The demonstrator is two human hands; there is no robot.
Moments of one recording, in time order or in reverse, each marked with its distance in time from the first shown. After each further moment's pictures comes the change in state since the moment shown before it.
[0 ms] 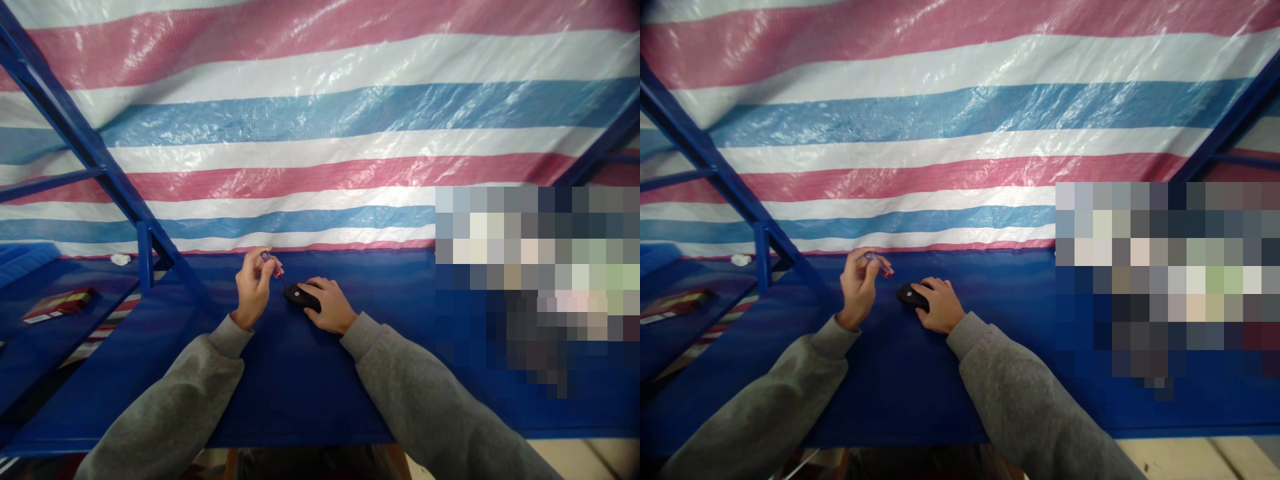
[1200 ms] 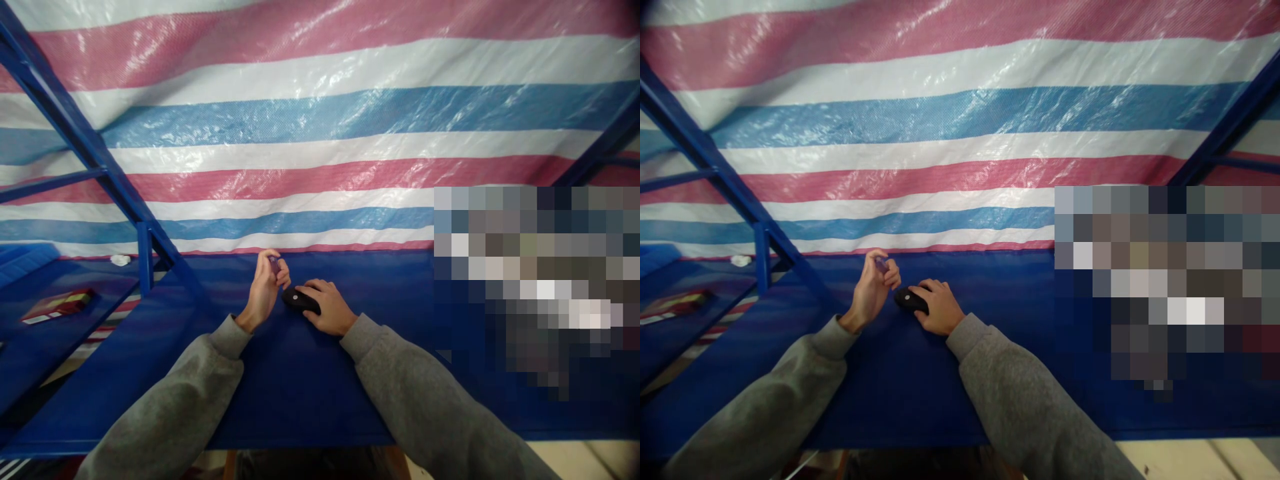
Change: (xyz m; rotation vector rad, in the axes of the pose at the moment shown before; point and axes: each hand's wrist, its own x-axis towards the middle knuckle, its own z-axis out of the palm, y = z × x) left_hand -0.002 0.008 0.016 -0.640 -0.184 -0.451; right_hand 0.001 -0.001 -0.002 0.050 -0.072 -0.021
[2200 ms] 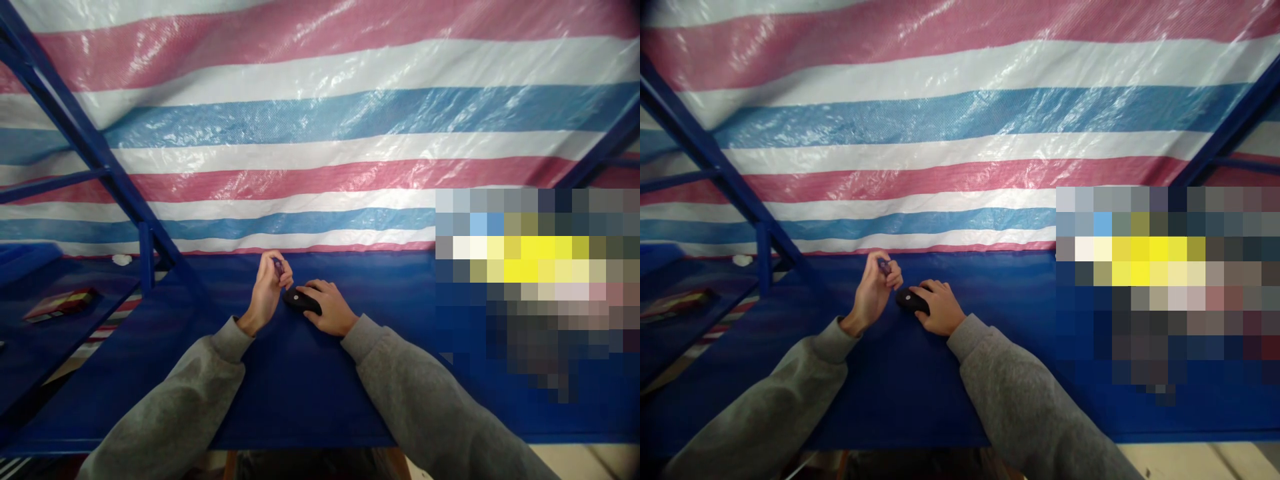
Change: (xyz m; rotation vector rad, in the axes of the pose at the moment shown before) left_hand -0.003 0.004 0.006 0.029 0.004 0.013; right_hand 0.001 -0.001 0.000 -0.024 -0.035 0.017
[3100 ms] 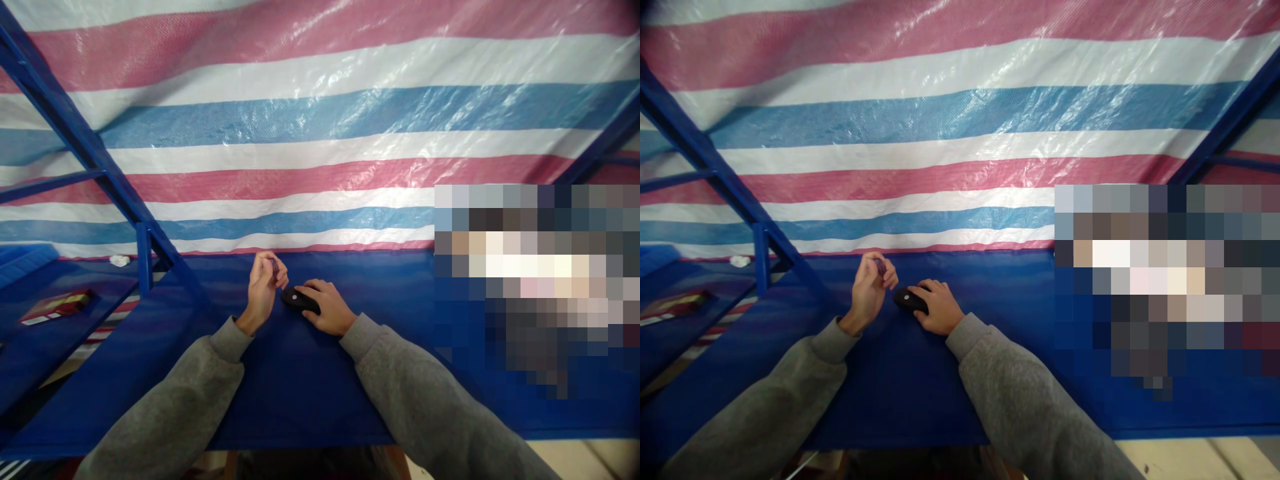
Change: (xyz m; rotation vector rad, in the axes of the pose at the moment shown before) left_hand 0.001 -0.004 -0.003 0.030 0.055 0.079; right_hand -0.001 0.002 0.000 0.026 -0.005 -0.009
